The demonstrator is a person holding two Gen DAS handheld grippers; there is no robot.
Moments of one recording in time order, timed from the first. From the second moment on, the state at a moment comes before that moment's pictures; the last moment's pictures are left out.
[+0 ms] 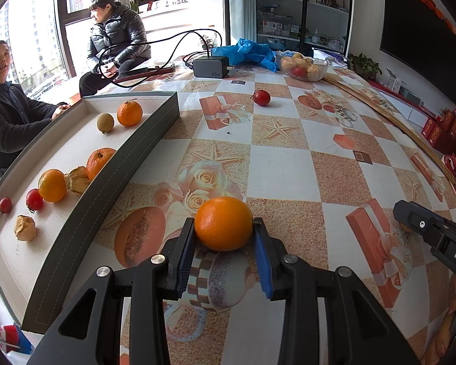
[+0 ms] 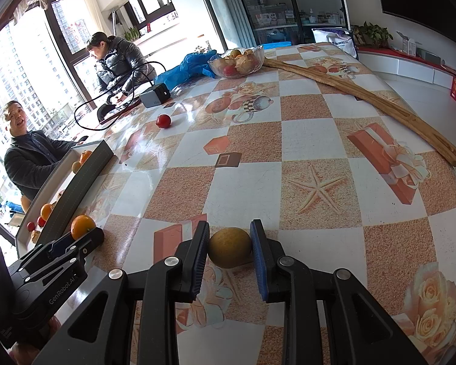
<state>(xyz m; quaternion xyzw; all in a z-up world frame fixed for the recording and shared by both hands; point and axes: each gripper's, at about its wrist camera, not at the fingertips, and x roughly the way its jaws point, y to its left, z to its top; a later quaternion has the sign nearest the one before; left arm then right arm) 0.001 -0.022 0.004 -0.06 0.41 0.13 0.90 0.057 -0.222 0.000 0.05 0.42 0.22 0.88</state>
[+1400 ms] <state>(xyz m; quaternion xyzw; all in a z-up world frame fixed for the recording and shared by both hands) -0.019 0.011 0.038 -0.10 0.42 0.11 0.90 0.071 -0.217 0.017 0.05 0.47 0.23 0.85</state>
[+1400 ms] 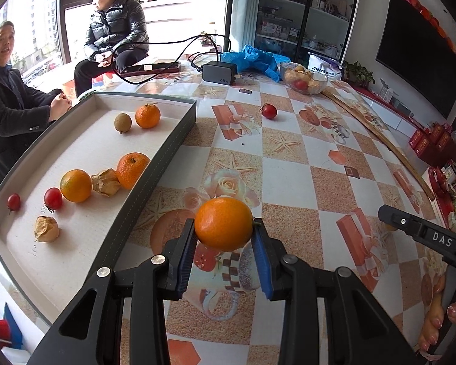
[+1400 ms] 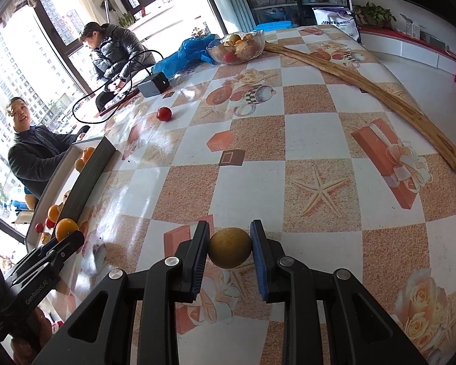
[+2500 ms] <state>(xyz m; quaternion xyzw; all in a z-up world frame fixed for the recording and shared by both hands) -0.048 0.120 0.077 -0.12 0.42 0.21 0.88 0.073 -0.070 0.078 -0.04 0.45 0.35 0.82</state>
